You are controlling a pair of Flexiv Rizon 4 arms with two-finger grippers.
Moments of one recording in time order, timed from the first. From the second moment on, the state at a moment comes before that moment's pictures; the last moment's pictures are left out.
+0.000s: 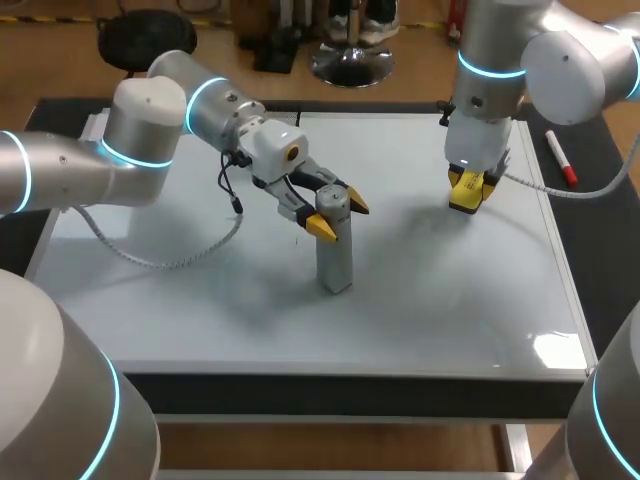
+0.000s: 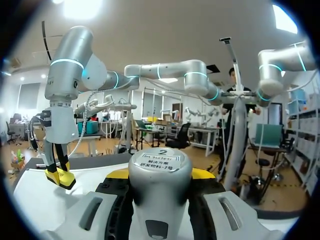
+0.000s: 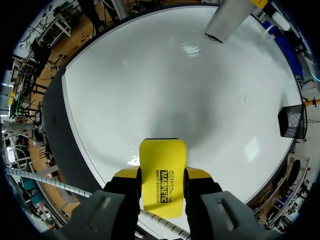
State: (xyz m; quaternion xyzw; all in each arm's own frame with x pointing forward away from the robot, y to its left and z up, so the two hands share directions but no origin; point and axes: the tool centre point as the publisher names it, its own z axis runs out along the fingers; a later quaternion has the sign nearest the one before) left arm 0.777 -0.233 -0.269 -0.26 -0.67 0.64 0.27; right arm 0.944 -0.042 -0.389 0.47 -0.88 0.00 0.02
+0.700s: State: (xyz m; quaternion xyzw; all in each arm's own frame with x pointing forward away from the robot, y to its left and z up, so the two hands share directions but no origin) left arm 0.828 -0.193 -0.242 -0.28 -0.69 0.63 0.24; right arm 0.944 -0.042 -0.390 0.47 -0.88 0.00 0.02
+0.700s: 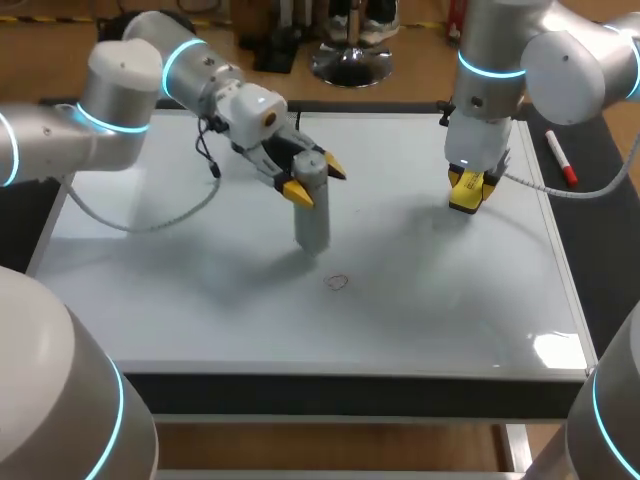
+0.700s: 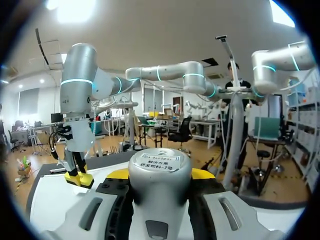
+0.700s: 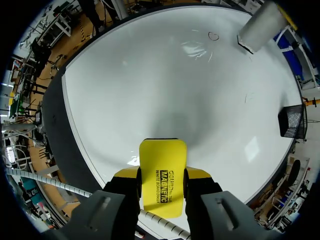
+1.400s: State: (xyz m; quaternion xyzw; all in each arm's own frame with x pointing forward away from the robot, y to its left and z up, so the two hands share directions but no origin) left arm 0.892 -0.106 -0.212 -0.26 -0.71 0.62 0.22; right arm 0.944 -0.042 -0.390 0.47 -0.88 0.00 0.02
